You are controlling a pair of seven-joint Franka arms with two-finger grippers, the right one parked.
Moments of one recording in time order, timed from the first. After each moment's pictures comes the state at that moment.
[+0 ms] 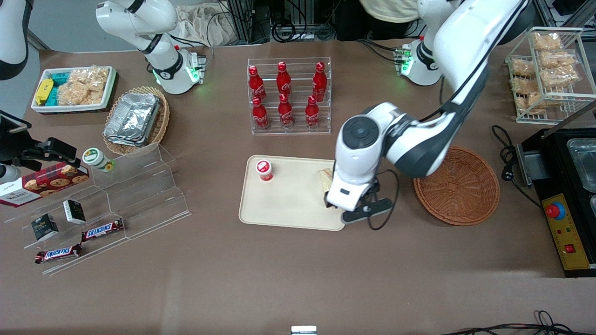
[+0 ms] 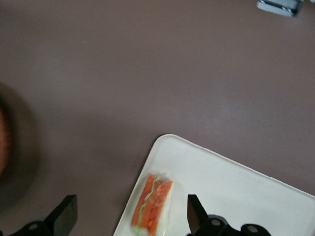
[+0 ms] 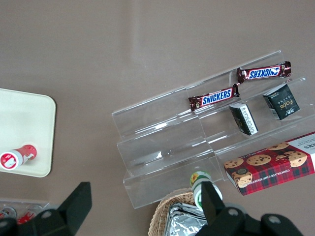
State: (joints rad) arm -0.08 0.59 -0.66 -1.38 0.52 1.91 -1.15
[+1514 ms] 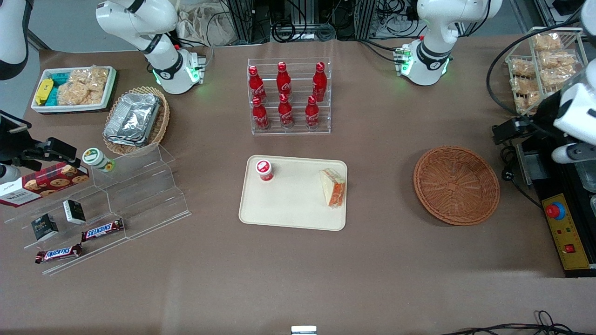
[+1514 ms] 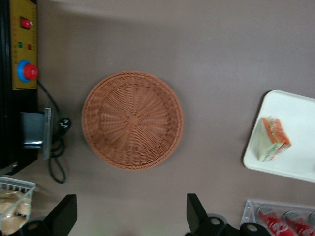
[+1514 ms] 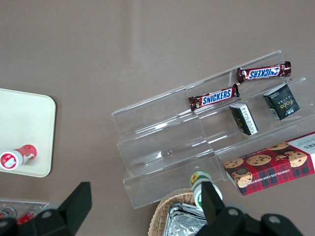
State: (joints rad) arm -0.05 0.04 0.00 -1.51 -0.01 1.53 -0.17
